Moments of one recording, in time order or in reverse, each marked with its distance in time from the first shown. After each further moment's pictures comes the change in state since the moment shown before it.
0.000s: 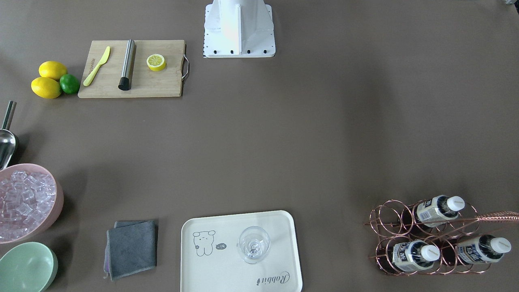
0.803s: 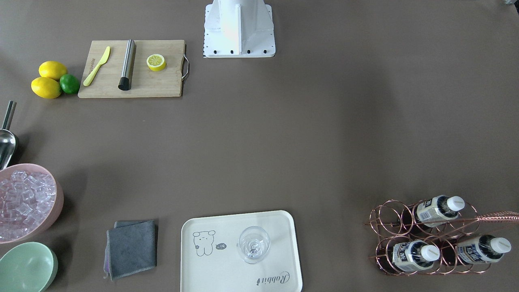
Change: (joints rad) left arm 0.000 -0.050 0.001 -0.007 0.003 0.044; right arm 0.000 0.009 0.003 0.000 0.000 0.000
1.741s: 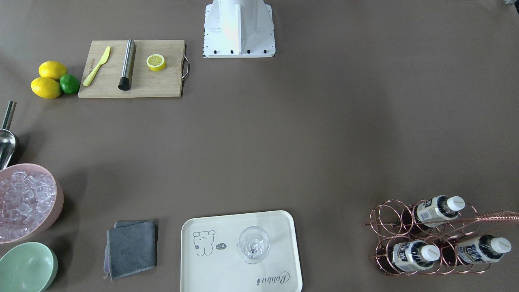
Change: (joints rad) left arm -0.031 -0.214 0.011 0.001 0.102 0.370; right arm 0.001 0.003 0.005 0.000 0.003 0.000
